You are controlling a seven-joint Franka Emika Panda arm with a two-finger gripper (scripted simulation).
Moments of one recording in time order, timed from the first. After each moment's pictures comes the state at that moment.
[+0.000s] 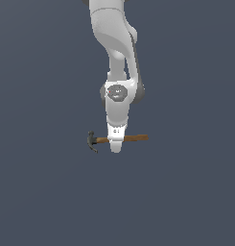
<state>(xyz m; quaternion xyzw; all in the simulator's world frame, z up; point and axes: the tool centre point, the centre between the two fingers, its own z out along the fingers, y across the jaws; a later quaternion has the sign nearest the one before) -0.031 0.001 0.064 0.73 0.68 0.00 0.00</state>
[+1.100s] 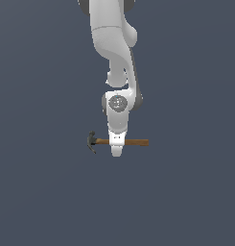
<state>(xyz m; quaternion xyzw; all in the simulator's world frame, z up) -0.032 0.004 0.018 0.73 0.69 0.00 0.00</state>
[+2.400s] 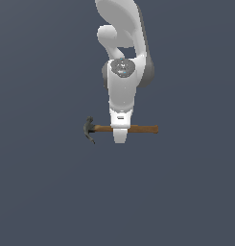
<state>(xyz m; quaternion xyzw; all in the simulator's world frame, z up) -0.025 0.016 0.154 0.73 0.69 0.00 0.00</state>
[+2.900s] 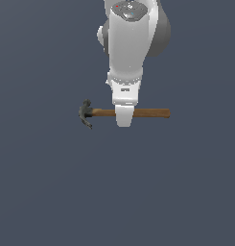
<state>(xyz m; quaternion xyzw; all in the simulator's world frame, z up) -0.015 0.025 0.270 0.73 0.69 0.00 0.00</state>
